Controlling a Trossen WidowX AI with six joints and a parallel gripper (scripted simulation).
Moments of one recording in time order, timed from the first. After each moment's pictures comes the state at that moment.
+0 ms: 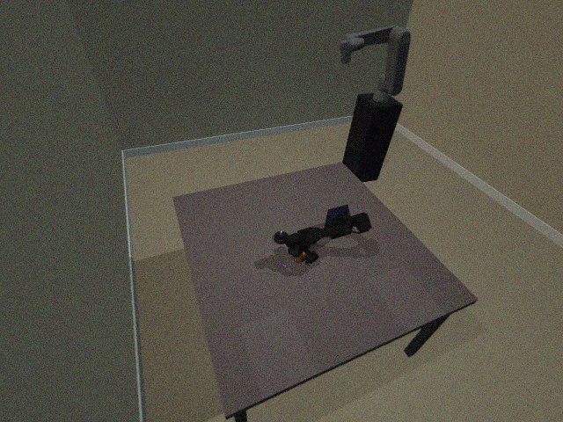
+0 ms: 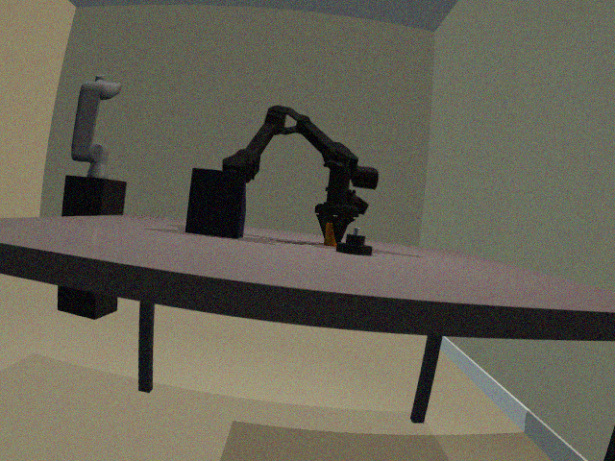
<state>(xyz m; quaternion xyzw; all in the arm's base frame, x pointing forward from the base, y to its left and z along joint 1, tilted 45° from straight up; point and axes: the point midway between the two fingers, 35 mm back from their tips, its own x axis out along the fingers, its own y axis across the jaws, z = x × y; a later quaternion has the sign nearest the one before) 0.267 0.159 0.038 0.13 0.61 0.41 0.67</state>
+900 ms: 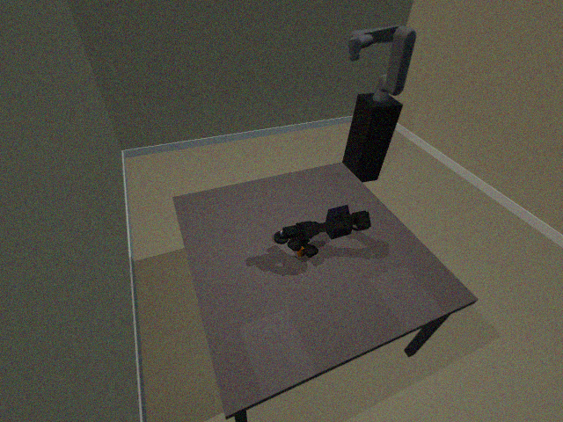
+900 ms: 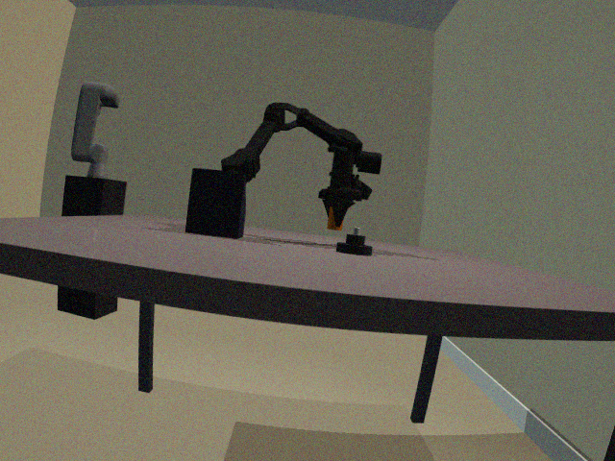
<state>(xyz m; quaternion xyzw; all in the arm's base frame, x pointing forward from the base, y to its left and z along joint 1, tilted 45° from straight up) 0.274 0.125 0.064 0.13 0.62 0.40 0.66</state>
